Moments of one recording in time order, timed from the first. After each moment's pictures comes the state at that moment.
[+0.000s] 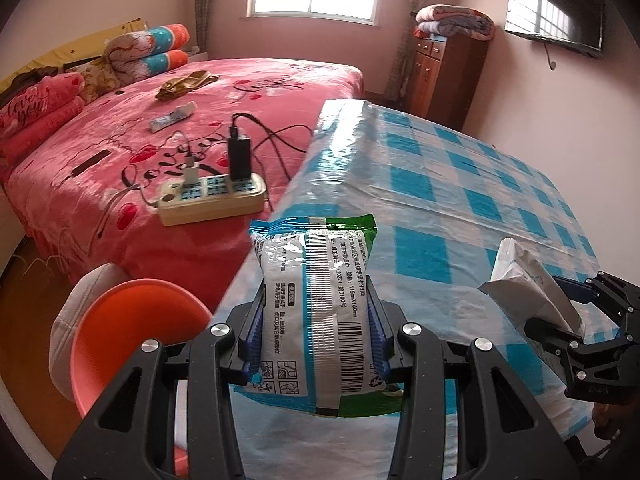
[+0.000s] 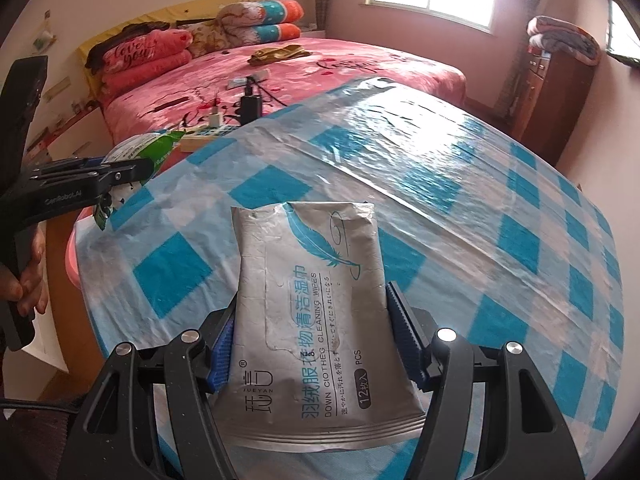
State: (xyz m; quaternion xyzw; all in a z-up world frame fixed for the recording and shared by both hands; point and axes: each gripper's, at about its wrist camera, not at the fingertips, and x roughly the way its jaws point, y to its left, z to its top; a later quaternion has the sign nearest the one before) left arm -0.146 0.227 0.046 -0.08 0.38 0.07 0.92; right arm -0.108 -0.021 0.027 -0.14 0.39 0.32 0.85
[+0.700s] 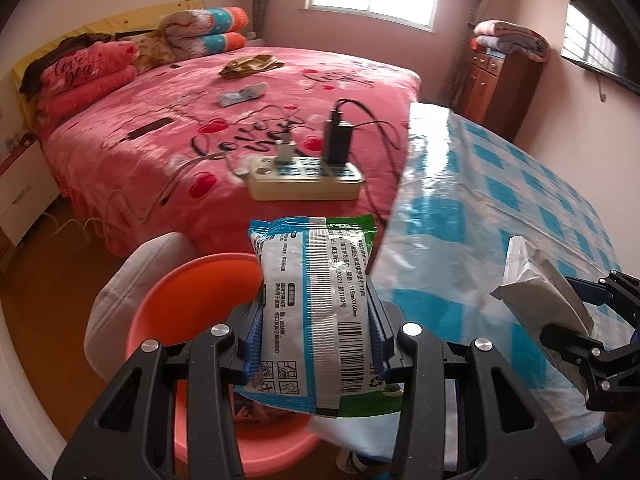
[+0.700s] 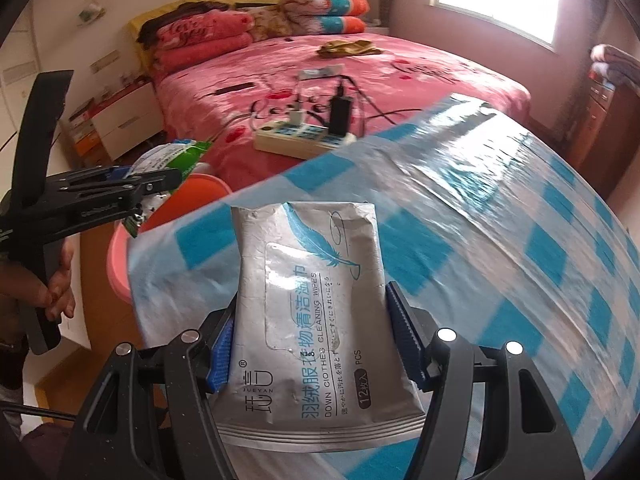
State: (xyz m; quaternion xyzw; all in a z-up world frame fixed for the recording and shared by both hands) left arm -0.179 0.317 0.029 -0.11 0.39 0.16 0.90; right arm -0.118 0.085 0.032 -0.17 0.39 0.41 0.81
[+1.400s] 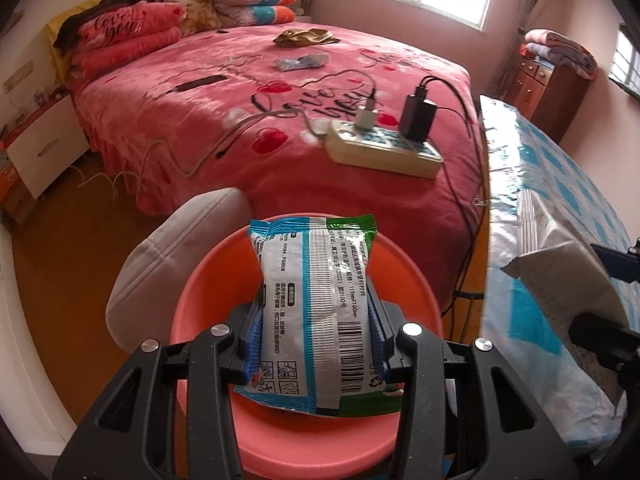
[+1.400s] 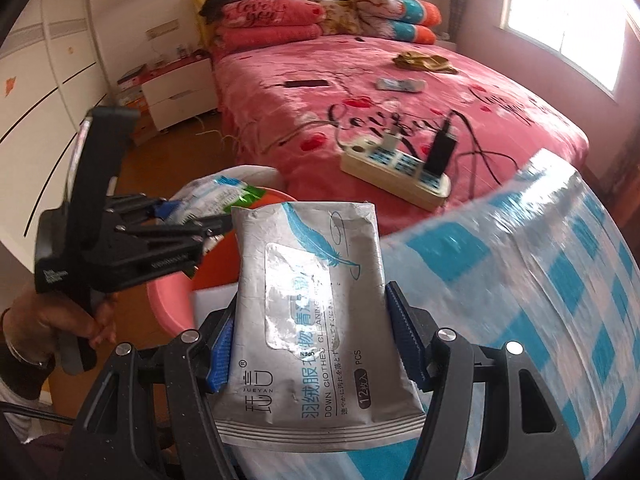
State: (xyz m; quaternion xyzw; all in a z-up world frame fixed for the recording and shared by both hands) left arm -0.202 0.378 -0.013 -0.16 0.41 0.22 0.87; right arm -0.142 0.193 0.041 -0.22 0.37 0.49 0.76
